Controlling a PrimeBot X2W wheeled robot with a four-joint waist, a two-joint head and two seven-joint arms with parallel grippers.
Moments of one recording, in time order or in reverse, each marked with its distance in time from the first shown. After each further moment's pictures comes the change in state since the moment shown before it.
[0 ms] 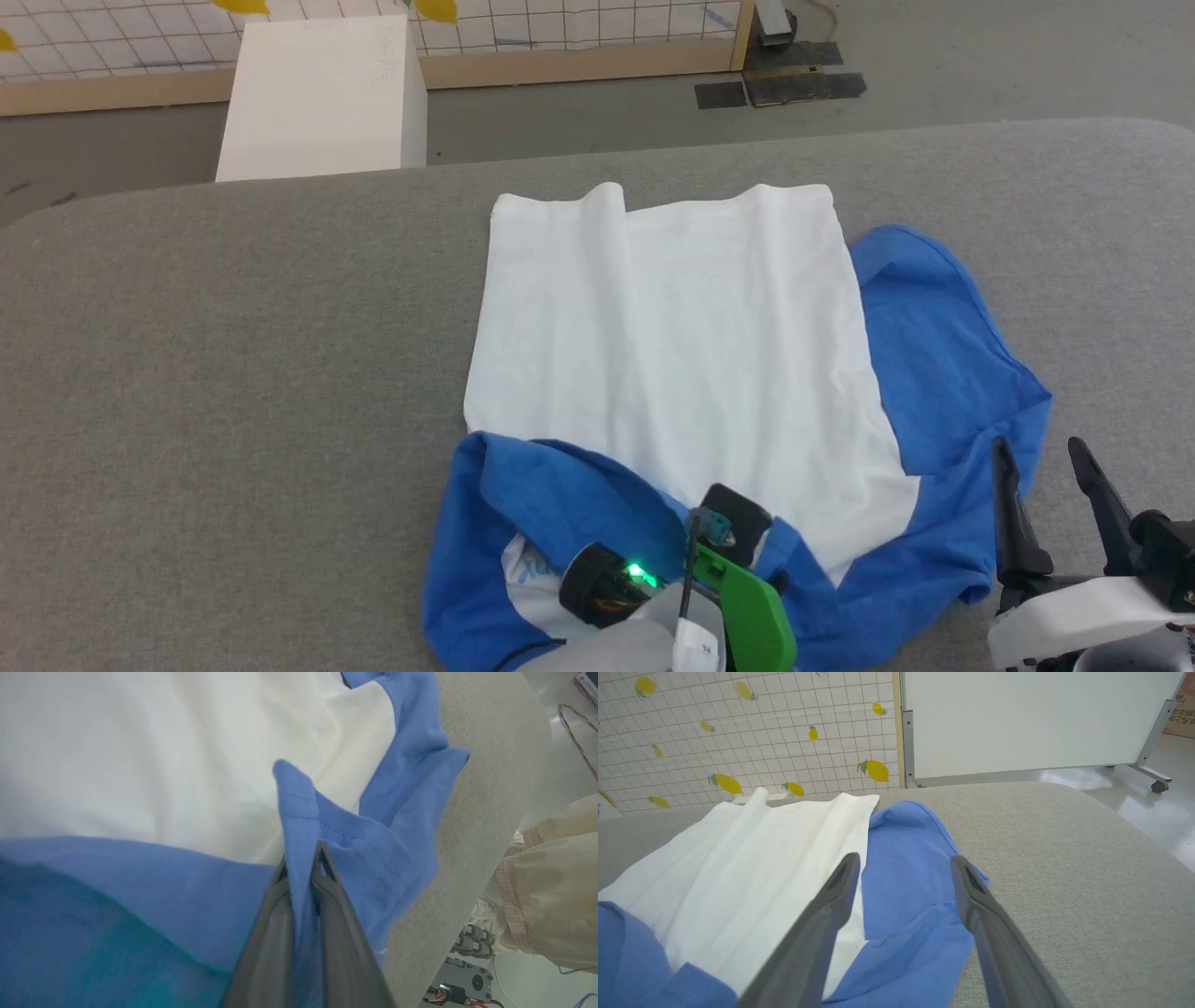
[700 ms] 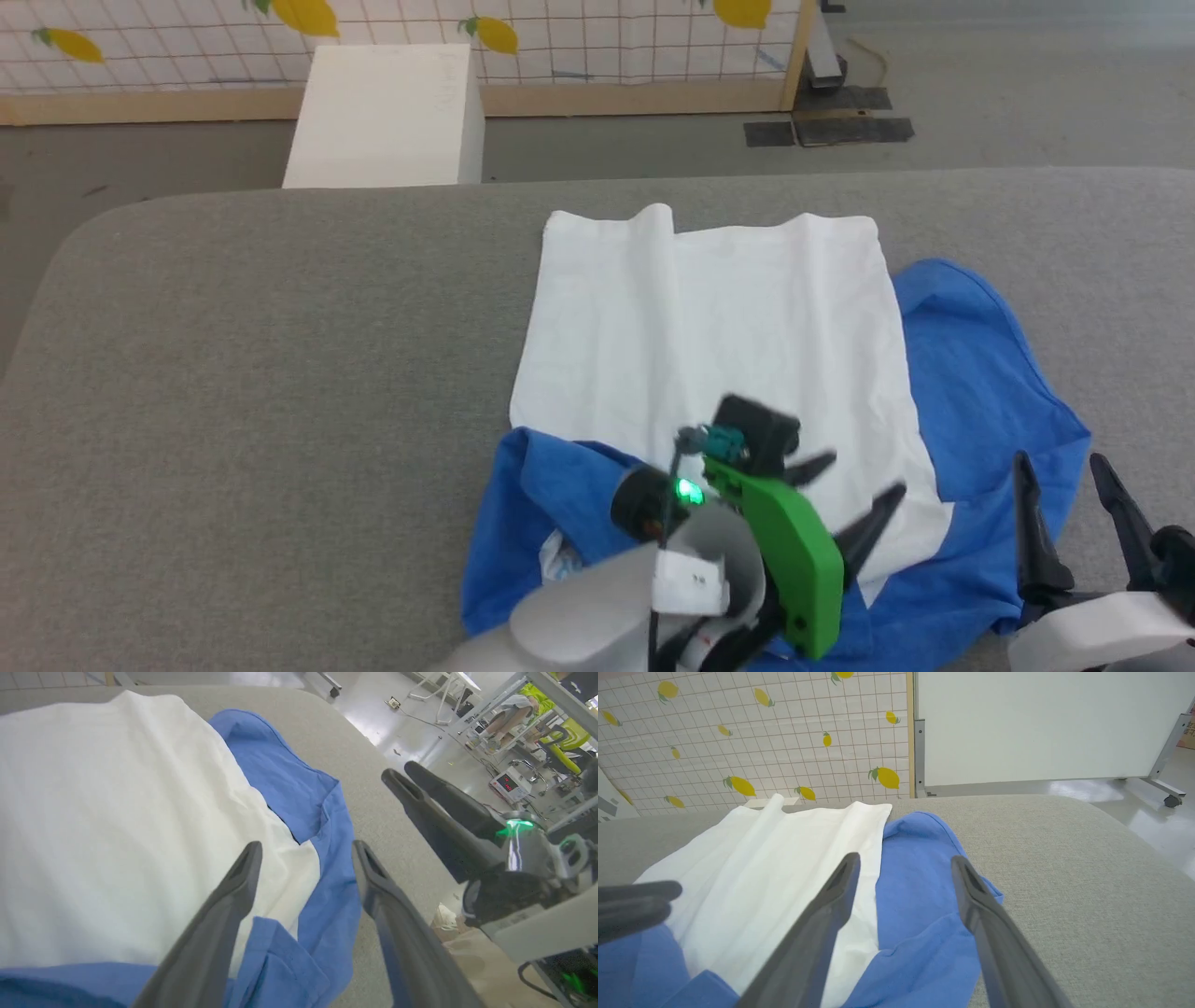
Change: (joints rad) left arm -0.115 -0.004 0.009 -0.123 -0.200 -0.041 -0.127; right arm 0.025 0.000 -0.031 -0.014 -0.009 0.000 0.014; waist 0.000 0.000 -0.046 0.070
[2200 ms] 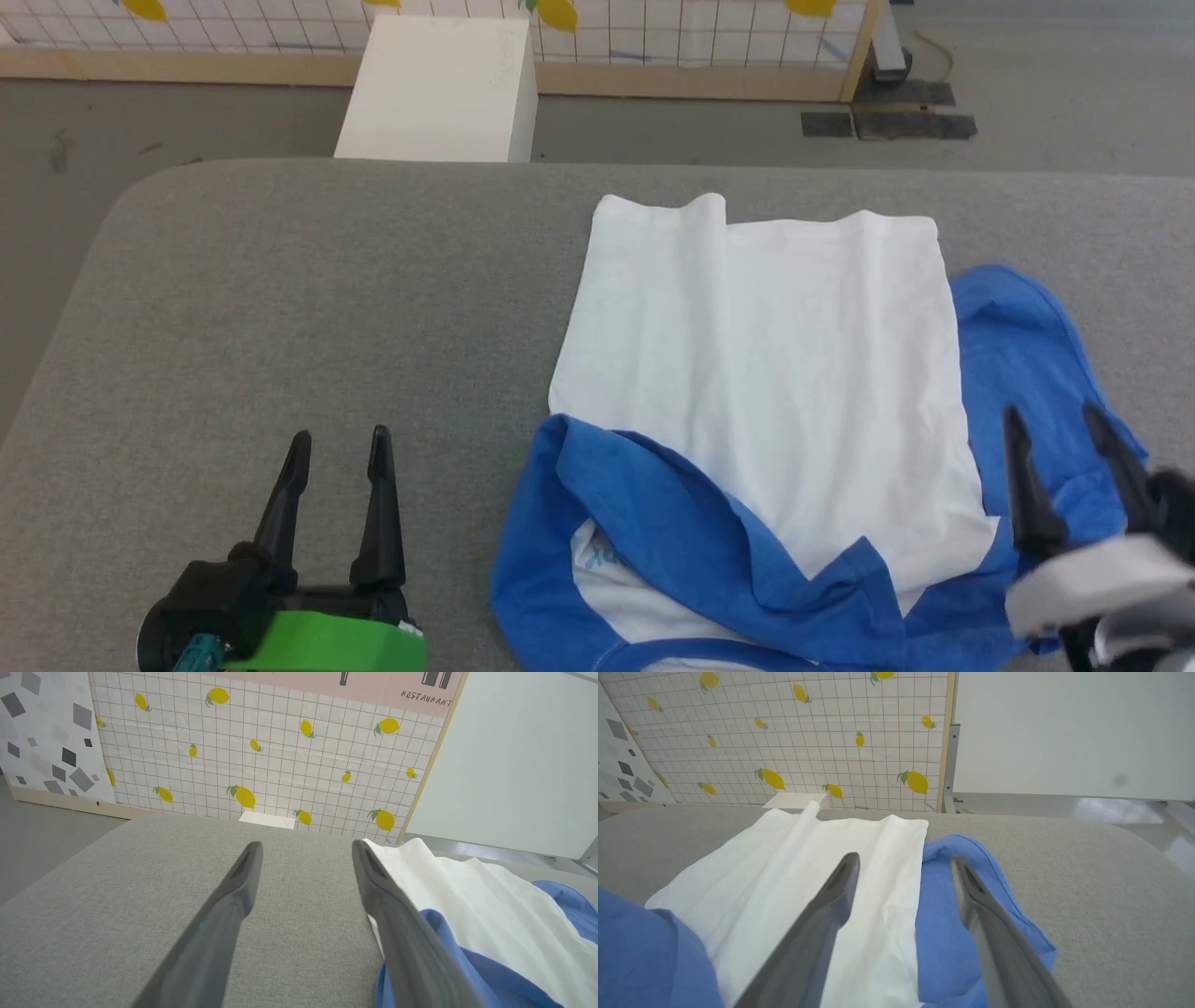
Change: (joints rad) left arm 0.781 0.174 1.022 -0.515 0.716 -0.051 -0.273; right arm -0.027 -0.007 0.026 -0.090 -0.019 0.000 0.102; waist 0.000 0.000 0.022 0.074
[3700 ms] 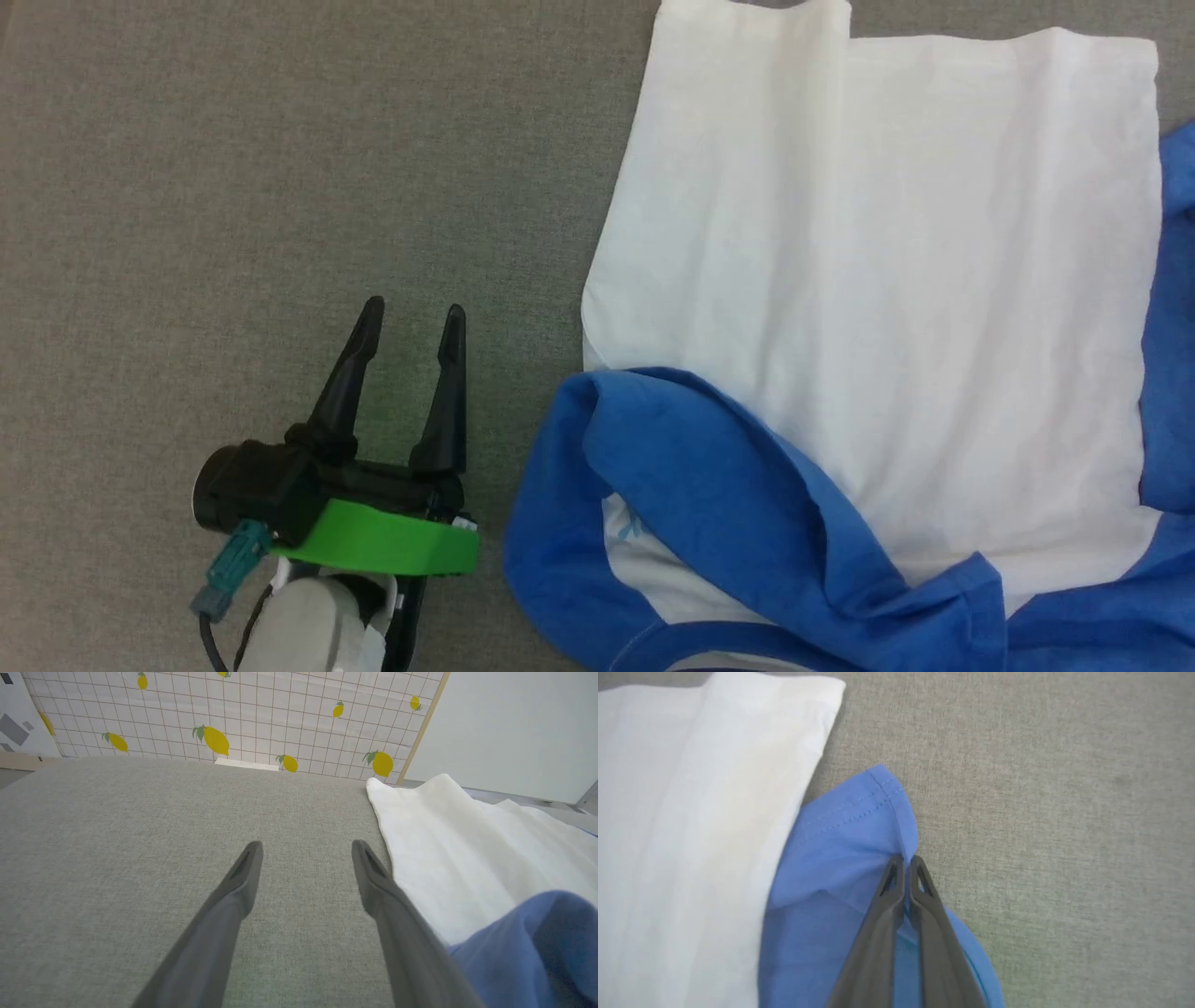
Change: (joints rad) left arm -0.230 -0.124 0.031 0.083 0.110 -0.210 0.000; right arm -0.705 -0.437 -0.018 0.377 0.314 0.000 0.822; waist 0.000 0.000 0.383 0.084
